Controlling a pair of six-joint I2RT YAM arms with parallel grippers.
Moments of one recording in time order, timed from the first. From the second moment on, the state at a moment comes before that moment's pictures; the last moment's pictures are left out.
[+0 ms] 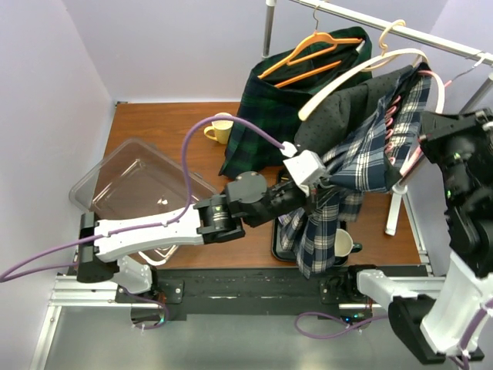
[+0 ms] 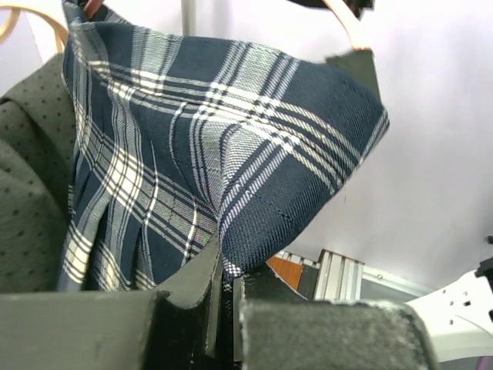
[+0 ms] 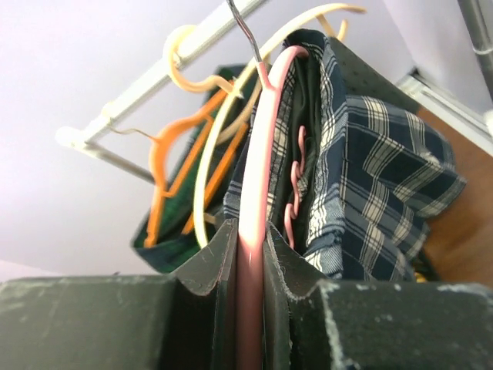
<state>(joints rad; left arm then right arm) -1.34 1.48 1.47 0.22 -0.17 -0.08 0.05 1.06 2.13 -1.13 0.34 0.77</state>
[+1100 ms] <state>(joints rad) -1.34 0.87 1.43 0.06 -0.57 0.16 0.05 0.86 2.05 -0.82 -0.17 0.81</state>
